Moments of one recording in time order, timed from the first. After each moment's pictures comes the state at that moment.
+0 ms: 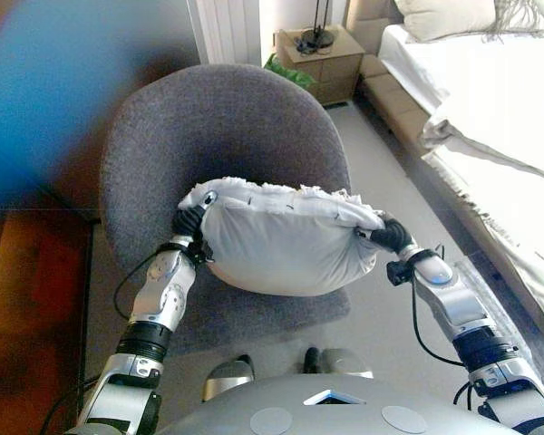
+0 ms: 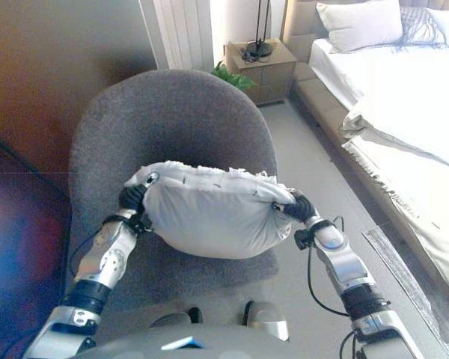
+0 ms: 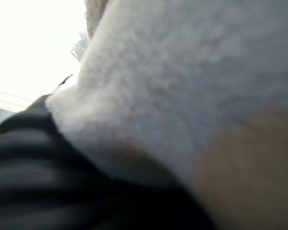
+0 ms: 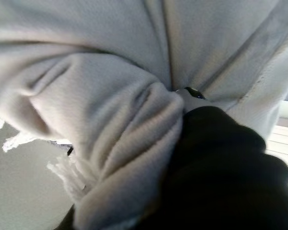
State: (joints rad) left arm -0.12 0.33 -0.13 0.31 -0.62 -0.02 0.05; right arm -0.08 -0.50 0.25 0.20 0.25 0.13 0.10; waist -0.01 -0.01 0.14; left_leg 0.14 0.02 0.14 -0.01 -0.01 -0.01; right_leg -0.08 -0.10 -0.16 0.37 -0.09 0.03
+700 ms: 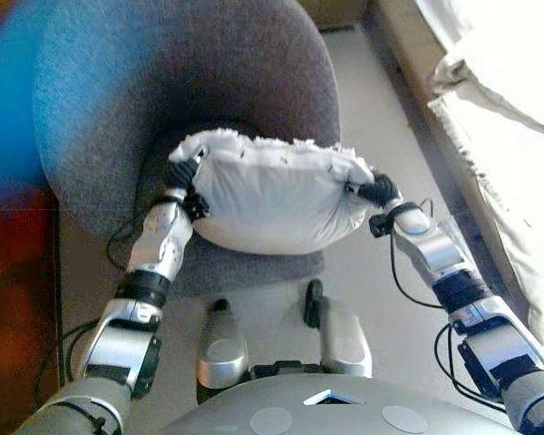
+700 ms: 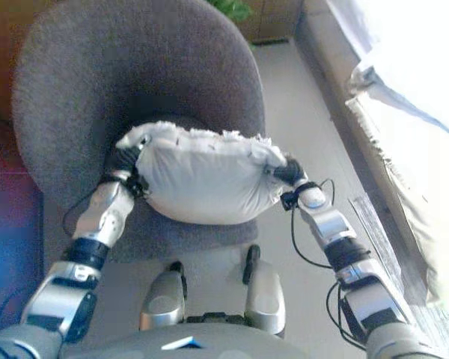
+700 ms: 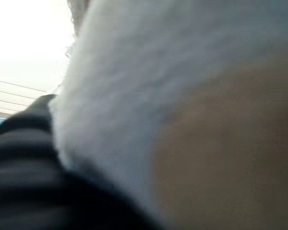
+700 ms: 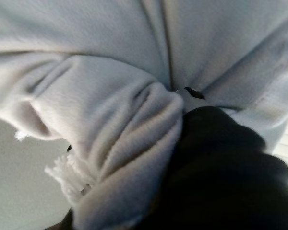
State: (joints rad) left arm -0.51 0.39 -0.15 0.56 -0.60 -0.04 0.15; right arm -0.46 -0.45 0.38 0.41 0.35 0.17 -0.08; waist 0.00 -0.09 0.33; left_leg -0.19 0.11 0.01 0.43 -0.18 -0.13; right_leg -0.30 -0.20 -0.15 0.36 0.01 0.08
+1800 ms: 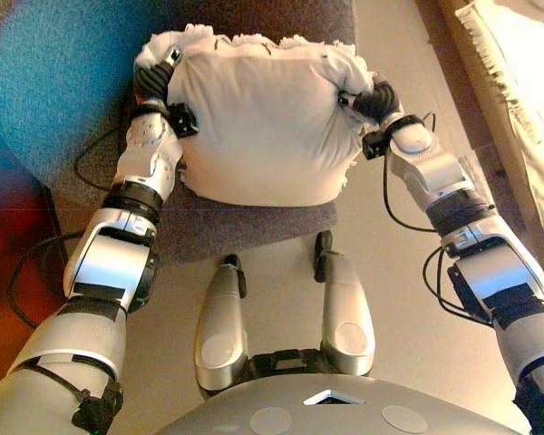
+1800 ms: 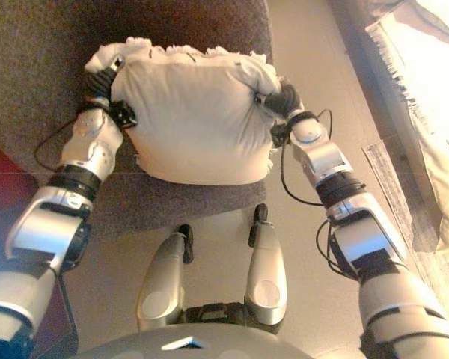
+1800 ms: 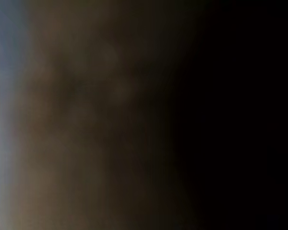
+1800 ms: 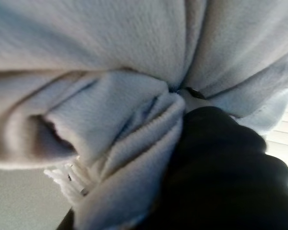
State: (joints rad) left arm -0.97 0.45 -0.30 0.89 -0.69 -0.12 0.28; right arm -0.92 -0.48 0.45 0.63 0.45 0.14 -0.10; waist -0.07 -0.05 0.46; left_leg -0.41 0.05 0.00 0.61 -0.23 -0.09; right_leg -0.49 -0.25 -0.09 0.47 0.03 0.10
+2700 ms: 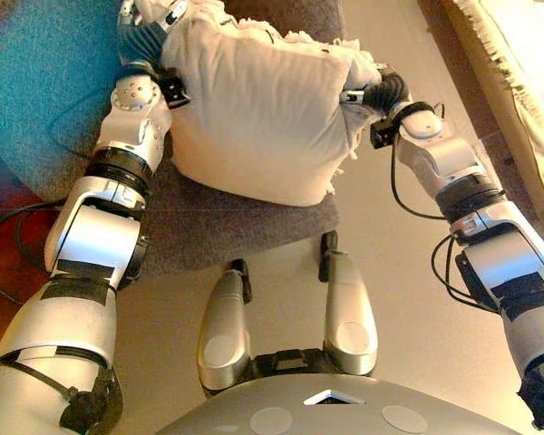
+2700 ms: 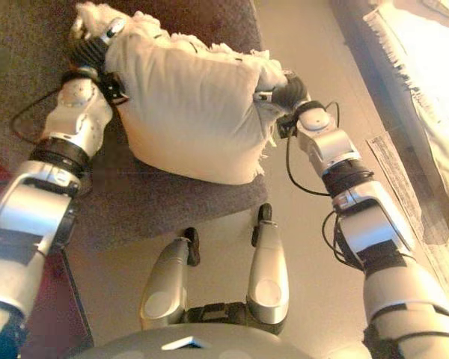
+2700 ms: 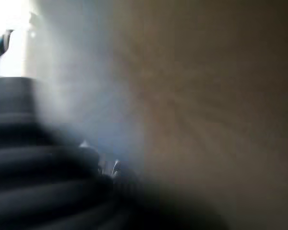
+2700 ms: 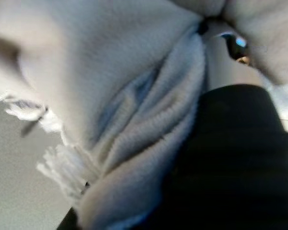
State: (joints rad) left arm -1.10 0.54 -0.36 0.96 -0.68 -0.08 0.31; right arm -0.96 -0.52 0.49 0.67 0.54 0.20 -0.09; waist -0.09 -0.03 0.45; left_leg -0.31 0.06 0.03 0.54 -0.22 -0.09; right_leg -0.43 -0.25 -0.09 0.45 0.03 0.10
